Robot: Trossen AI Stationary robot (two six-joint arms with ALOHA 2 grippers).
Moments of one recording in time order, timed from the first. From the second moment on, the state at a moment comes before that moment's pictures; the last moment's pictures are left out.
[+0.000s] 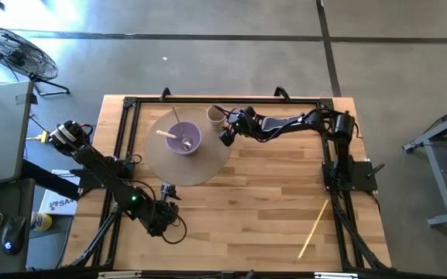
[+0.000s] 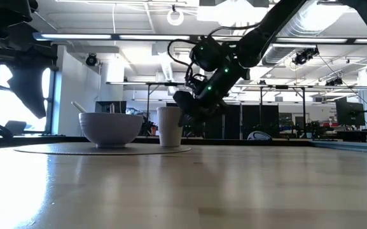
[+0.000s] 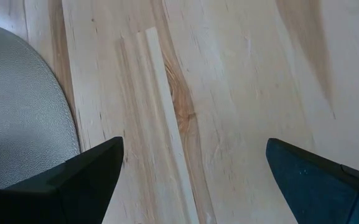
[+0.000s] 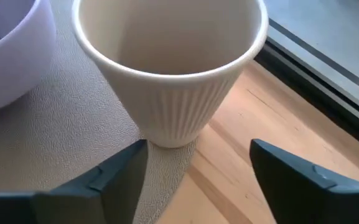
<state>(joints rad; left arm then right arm) -0.76 1.43 0.75 -0.46 -0.43 -0.39 -0.34 1.96 1.16 0.09 0.31 0.24</state>
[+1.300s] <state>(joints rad) -0.76 1.43 0.75 -0.44 -0.43 -0.38 -0.35 2.02 1.16 0.23 0.28 0.21</state>
